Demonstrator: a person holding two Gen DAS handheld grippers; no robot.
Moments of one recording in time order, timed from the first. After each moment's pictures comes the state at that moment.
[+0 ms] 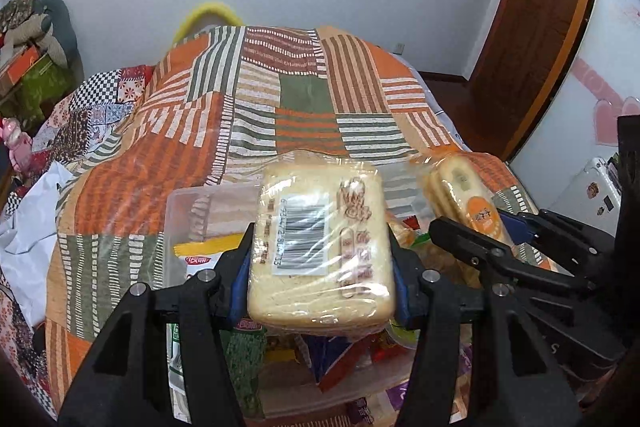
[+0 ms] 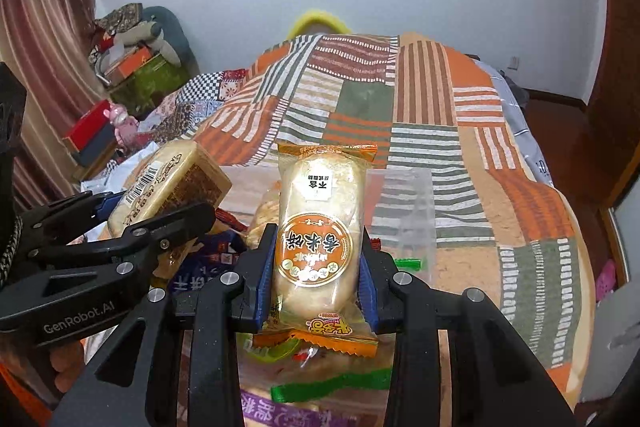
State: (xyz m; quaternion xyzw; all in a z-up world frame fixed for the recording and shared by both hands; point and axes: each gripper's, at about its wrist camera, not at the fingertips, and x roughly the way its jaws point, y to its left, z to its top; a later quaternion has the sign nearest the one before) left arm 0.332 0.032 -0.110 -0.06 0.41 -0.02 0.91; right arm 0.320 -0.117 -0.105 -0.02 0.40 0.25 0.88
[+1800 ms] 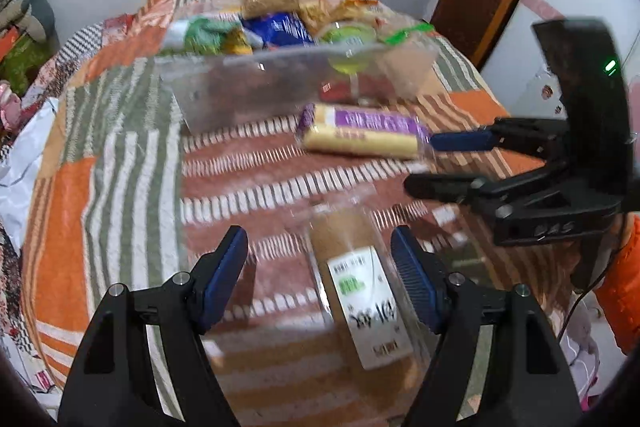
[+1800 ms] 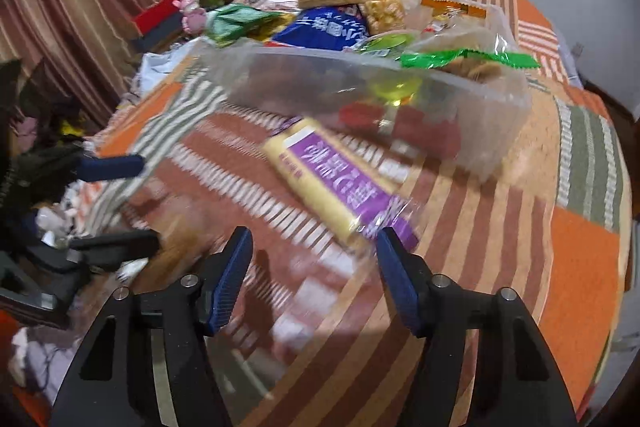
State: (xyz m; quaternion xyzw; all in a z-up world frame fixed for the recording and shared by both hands) left arm 0.131 0.006 -0.162 -0.04 0.48 -0.09 0.87; right arm 0.194 -0.140 -0.157 -0.09 0.48 0.37 0.79
